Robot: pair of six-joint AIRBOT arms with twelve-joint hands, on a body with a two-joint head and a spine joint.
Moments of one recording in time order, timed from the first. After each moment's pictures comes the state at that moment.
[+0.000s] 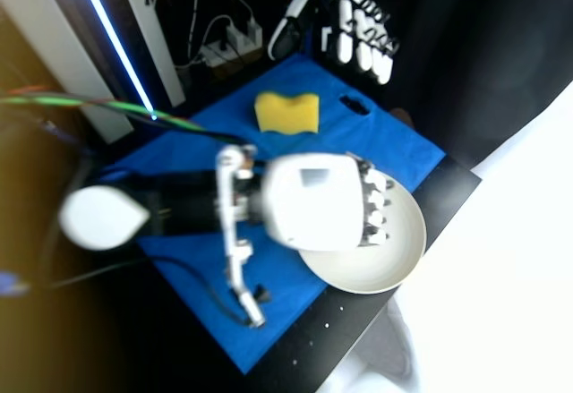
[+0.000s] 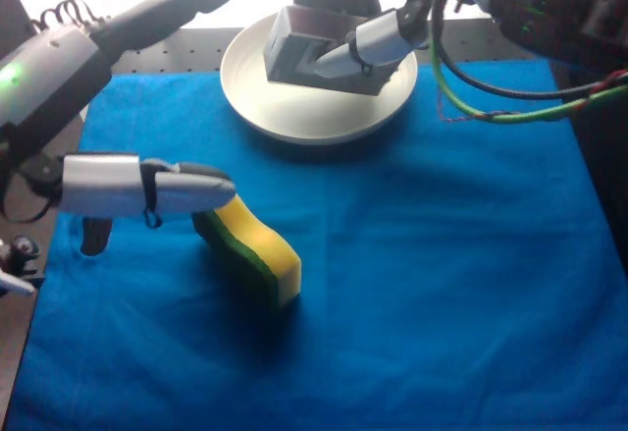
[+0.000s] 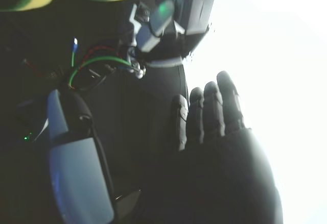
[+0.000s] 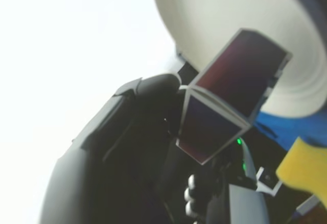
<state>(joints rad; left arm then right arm) 0.94 -0.94 1.06 -0.10 -1.19 0.76 -0.43 -1.64 2.03 -0.75 0.55 0.02</state>
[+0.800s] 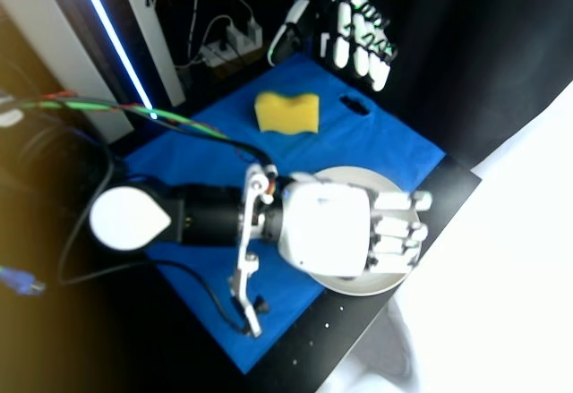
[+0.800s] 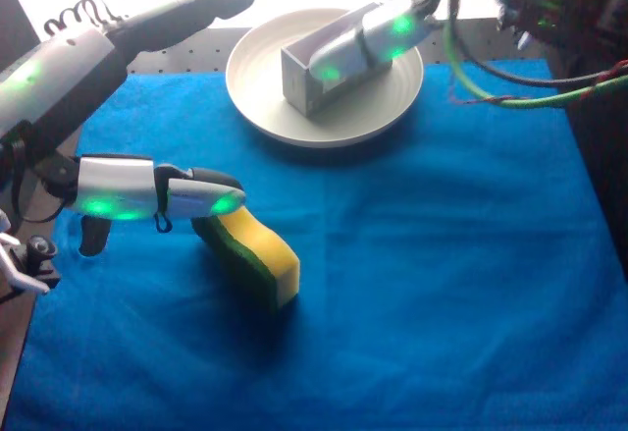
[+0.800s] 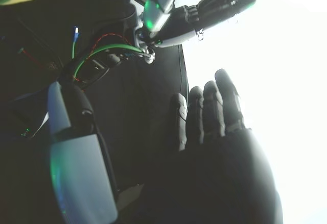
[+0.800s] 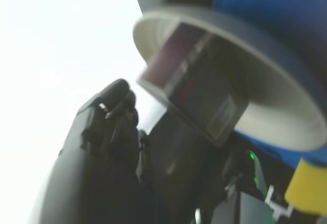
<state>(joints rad) 0.93 -0.96 1.07 -0.08 -1.19 0.73 -0.44 -1.63 2.09 -0.78 0.67 0.24</state>
